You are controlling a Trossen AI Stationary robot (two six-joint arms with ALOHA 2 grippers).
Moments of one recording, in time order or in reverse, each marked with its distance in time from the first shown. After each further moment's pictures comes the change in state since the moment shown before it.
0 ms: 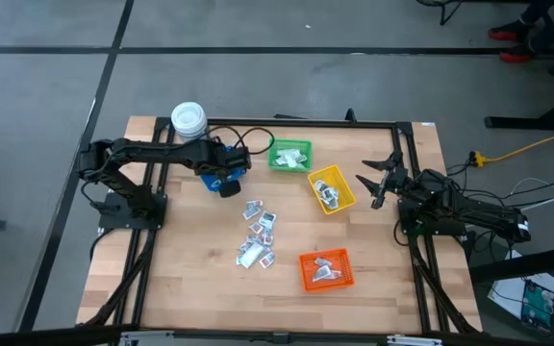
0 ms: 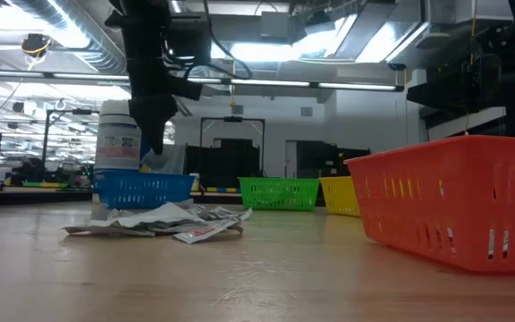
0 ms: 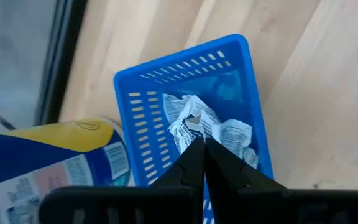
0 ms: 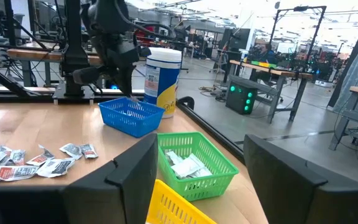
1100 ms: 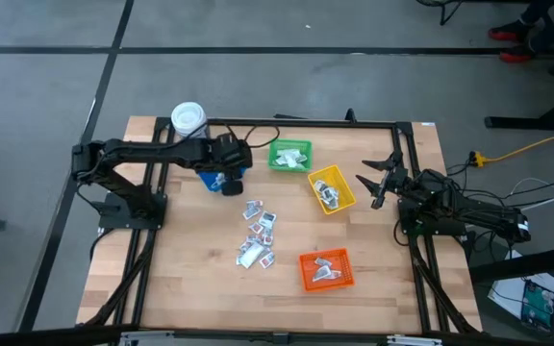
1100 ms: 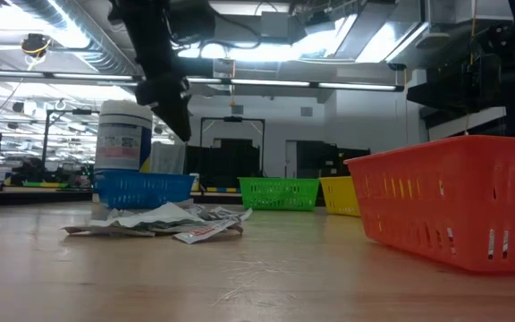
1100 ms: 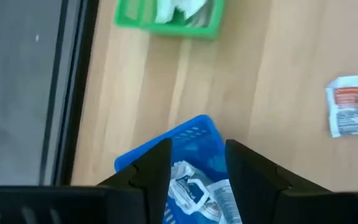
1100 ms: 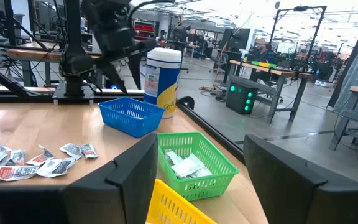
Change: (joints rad) left arm -0.003 -0.059 0.000 0.195 0.085 0.321; right arm 0.000 0.000 0.000 0.000 0.000 0.000
